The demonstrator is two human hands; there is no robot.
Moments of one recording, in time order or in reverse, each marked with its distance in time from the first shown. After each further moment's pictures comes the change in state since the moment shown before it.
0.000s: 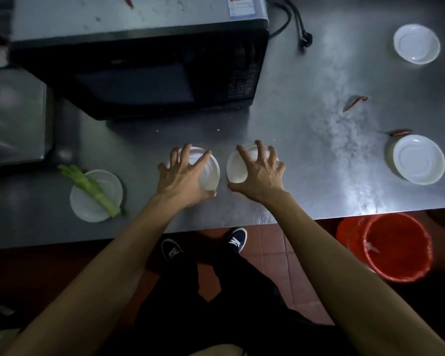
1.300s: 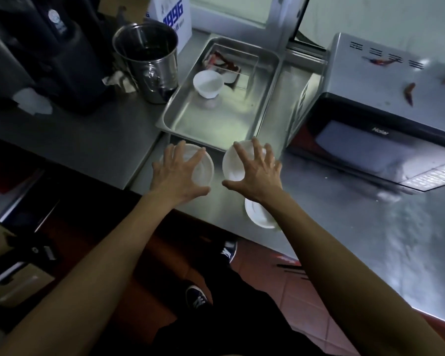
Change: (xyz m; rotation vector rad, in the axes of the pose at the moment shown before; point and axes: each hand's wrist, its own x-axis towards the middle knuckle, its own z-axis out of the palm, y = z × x) left_hand -0.211 -0.437 -0.020 -0.197 0.257 -0.436; right_hand -0.026 -0.485 0.014 -0.144 0.123 -0.502
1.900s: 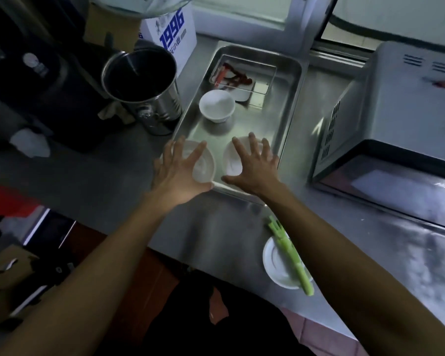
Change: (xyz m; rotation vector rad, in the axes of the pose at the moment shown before) left_hand 0.160 -0.033 -0.026 -0.026 -0.040 -0.067; right_hand 0.187 -0.001 0.017 0.065 -0.126 -0.015
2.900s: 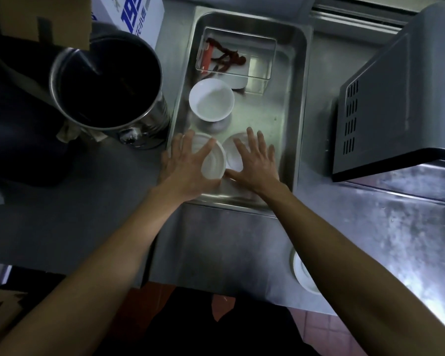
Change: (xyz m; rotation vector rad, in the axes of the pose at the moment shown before) left_hand 0.112 -0.039 0.019 -0.059 -0.178 0.253; right_hand 0.084 -0.014 0.059 0.025 -0.090 0.178
